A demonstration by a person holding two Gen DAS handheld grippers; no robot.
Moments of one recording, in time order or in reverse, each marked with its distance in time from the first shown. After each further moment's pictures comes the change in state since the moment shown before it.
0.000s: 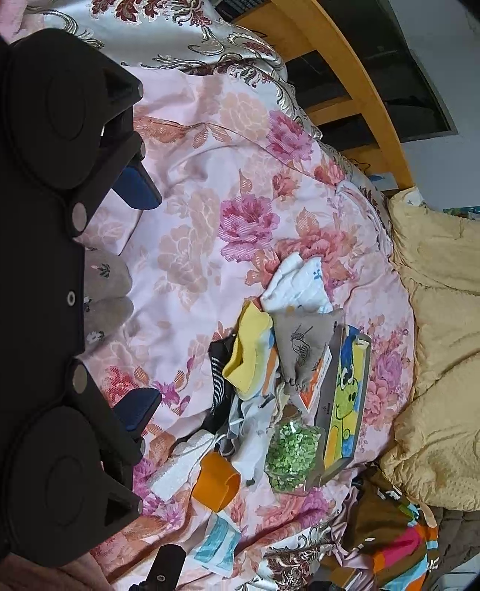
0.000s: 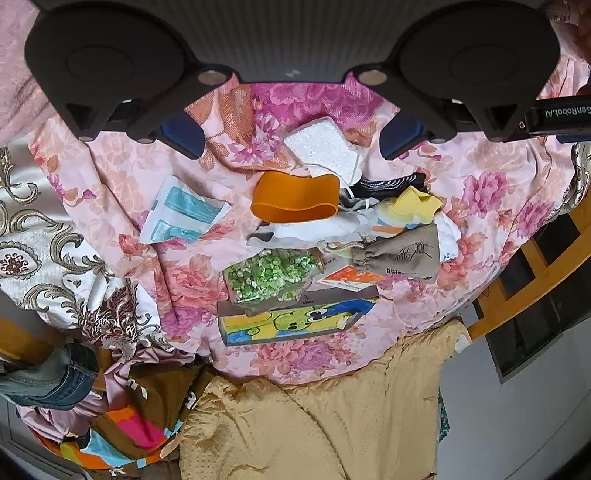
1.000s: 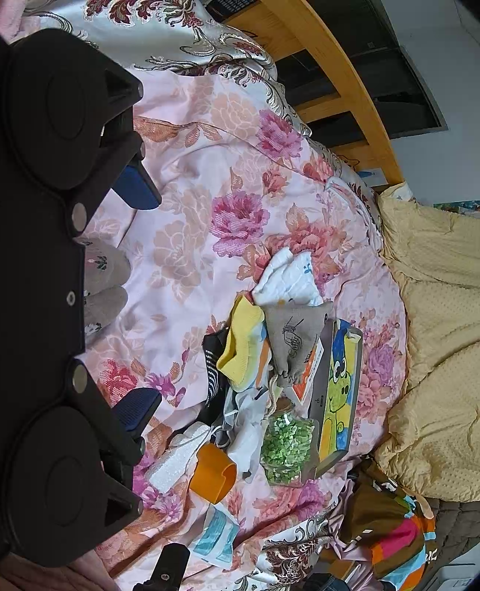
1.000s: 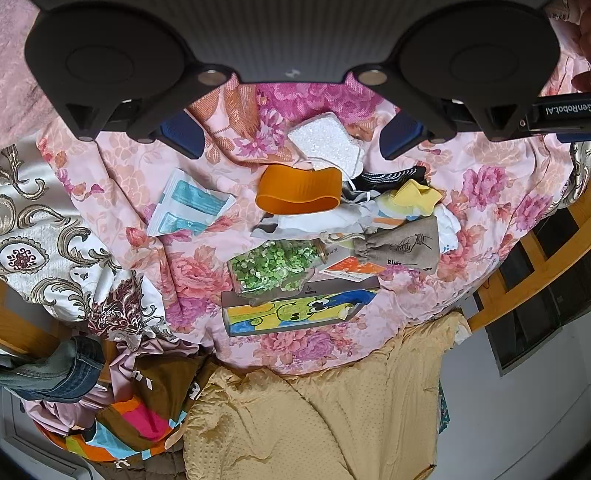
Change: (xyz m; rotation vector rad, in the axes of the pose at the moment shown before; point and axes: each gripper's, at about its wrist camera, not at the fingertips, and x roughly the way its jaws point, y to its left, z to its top) left arm -0.009 -0.004 0.000 0.011 -0.027 -0.010; right arm -0.007 -0.002 0.000 0.001 -0.023 -0.005
